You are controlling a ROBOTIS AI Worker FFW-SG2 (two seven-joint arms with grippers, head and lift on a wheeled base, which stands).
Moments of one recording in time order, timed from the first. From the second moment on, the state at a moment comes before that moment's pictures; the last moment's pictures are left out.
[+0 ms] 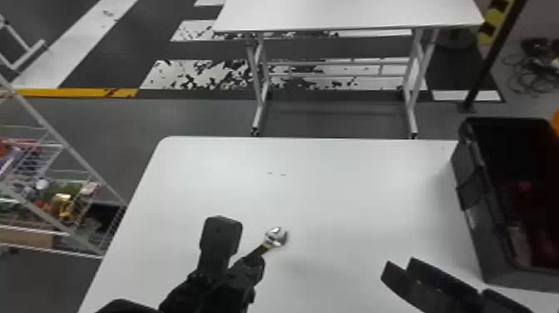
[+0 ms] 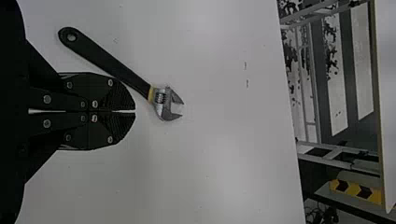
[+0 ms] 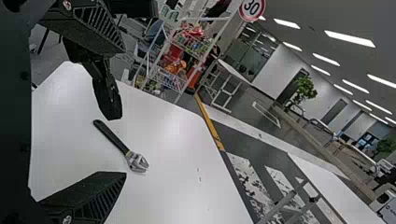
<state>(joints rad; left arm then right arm) 0.59 0.11 -0.15 -2.39 -0.14 1.14 -0.19 0.69 0.00 -0.25 -2.40 -0.64 1.05 0.69</state>
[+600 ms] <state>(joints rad) 0.42 0.14 0.22 -2.36 -0.14 1.50 -0.78 0.72 0.00 -0.37 -2.38 -0.72 1.07 0.76</state>
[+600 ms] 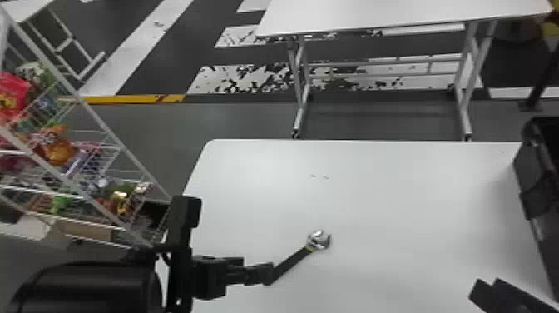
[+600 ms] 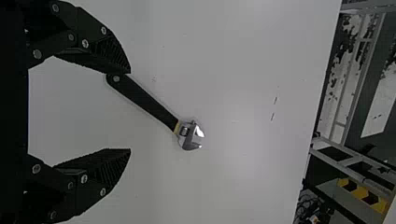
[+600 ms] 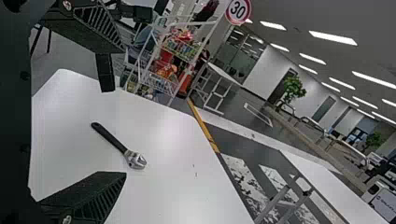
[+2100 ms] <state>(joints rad) 0.01 0.46 -0.28 -1.94 -0.48 1.56 -1.14 0.76 0.00 -0.51 -2.32 -0.82 1.08 0.89</state>
